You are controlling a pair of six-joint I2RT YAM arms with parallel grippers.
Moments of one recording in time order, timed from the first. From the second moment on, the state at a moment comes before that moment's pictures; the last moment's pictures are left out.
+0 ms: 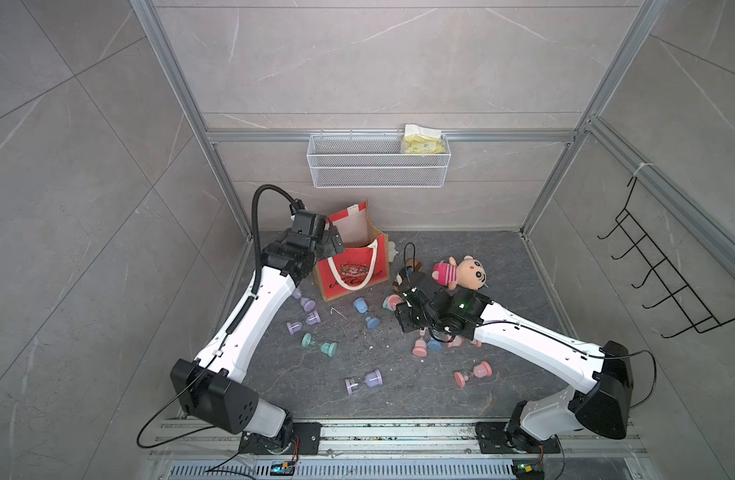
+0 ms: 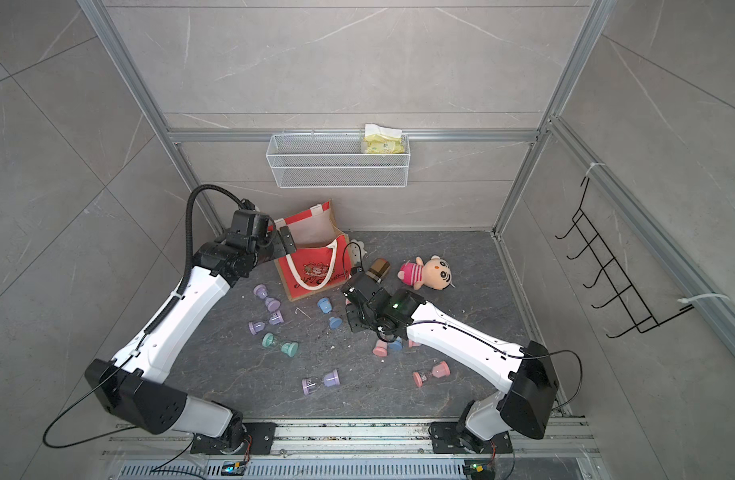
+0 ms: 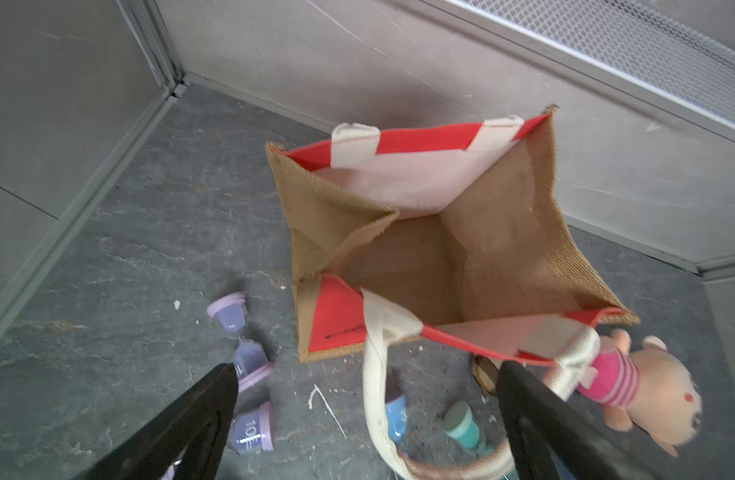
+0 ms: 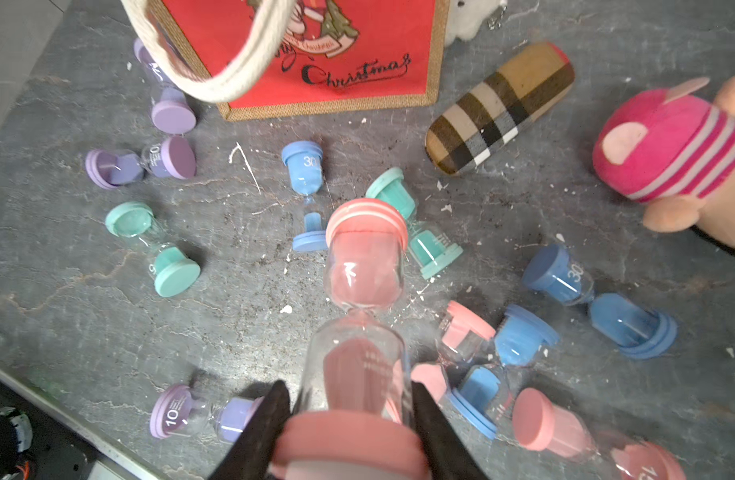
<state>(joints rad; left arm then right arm) -0.35 1.53 1.66 -0.84 -0.30 -0.52 0.92 1.48 1.36 -0.80 0.22 0.46</state>
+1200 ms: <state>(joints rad) -0.26 2.07 2.11 -1.02 -0.17 -0.54 0.91 1.48 1.52 -0.81 0.24 0.41</state>
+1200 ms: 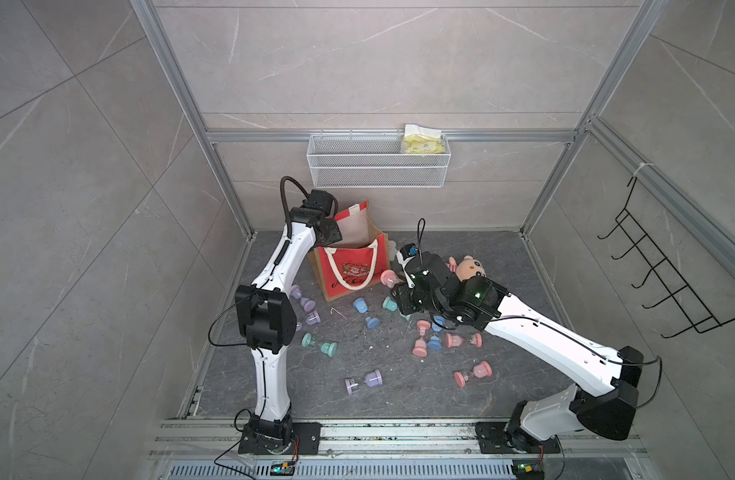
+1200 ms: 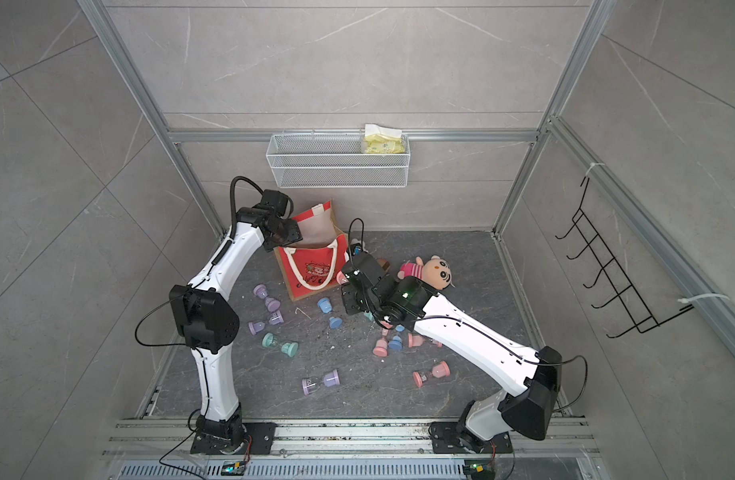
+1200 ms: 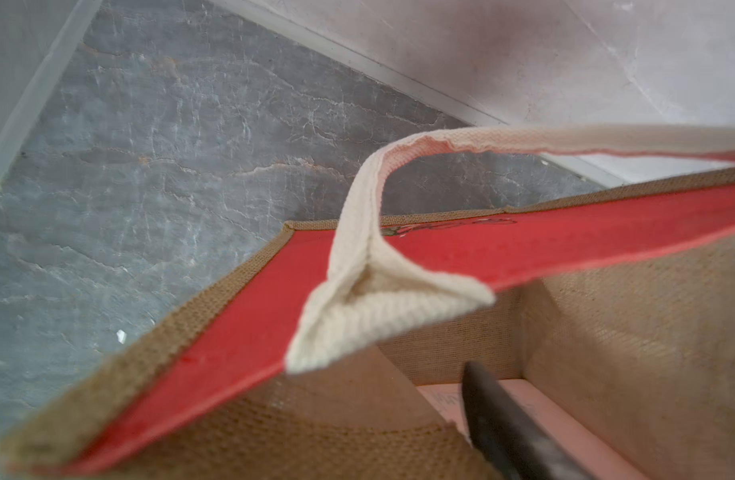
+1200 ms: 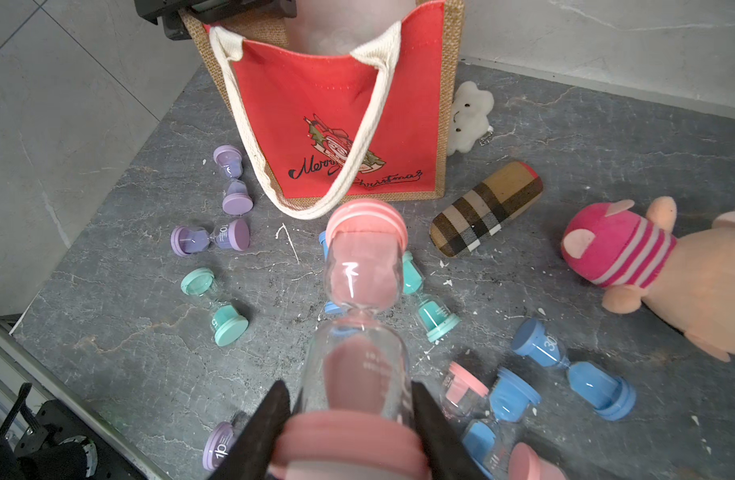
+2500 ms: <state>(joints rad) -0.30 1.50 1.40 -0.66 -0.06 -0.36 0.92 1.88 2.07 -0.87 0.21 0.56</state>
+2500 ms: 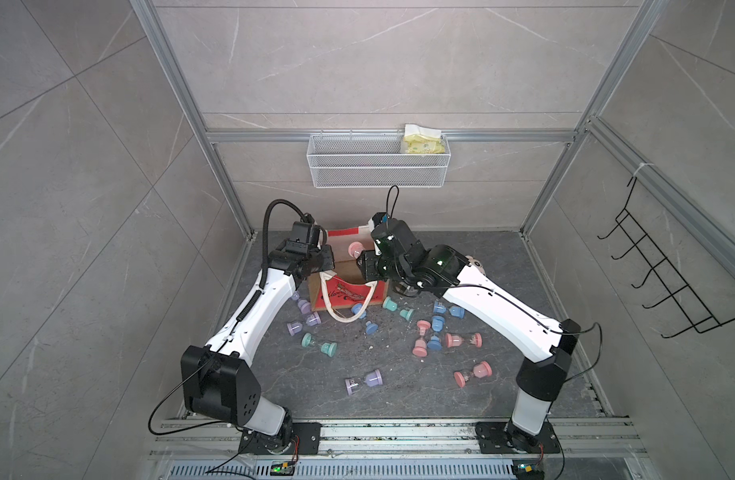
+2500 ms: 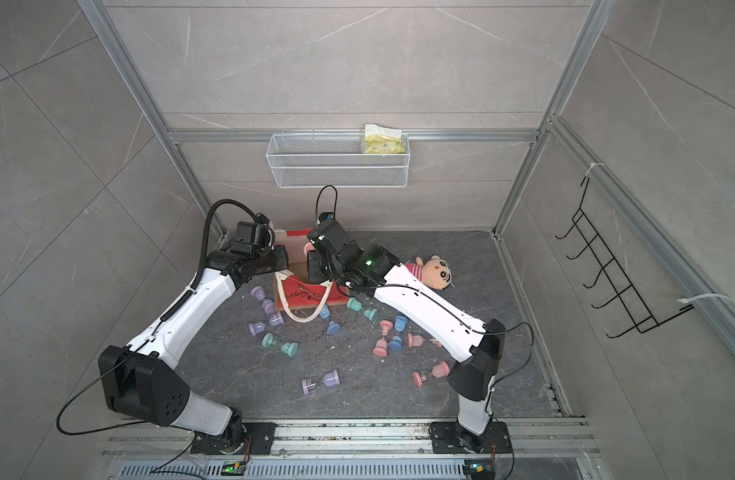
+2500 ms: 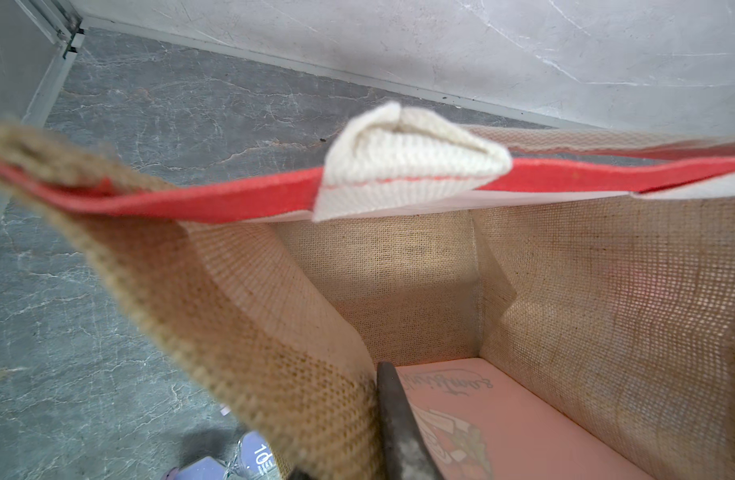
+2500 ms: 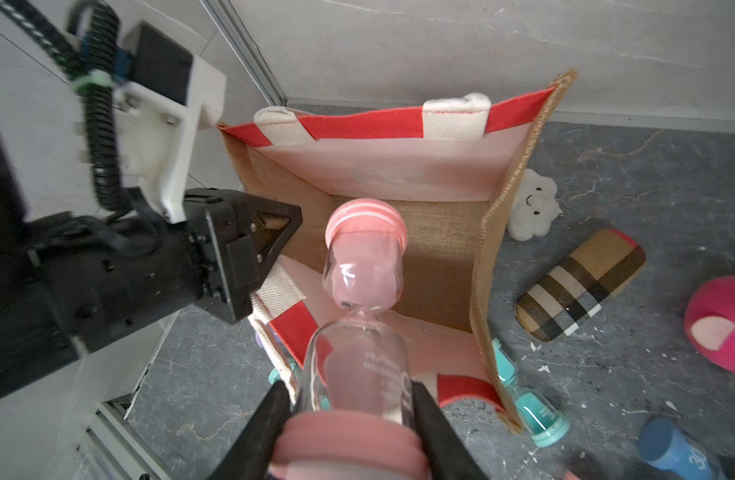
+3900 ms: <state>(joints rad) -0.30 1.38 1.23 -0.54 0.06 -0.42 0.82 2.60 2.73 -1.24 0.27 0.86</state>
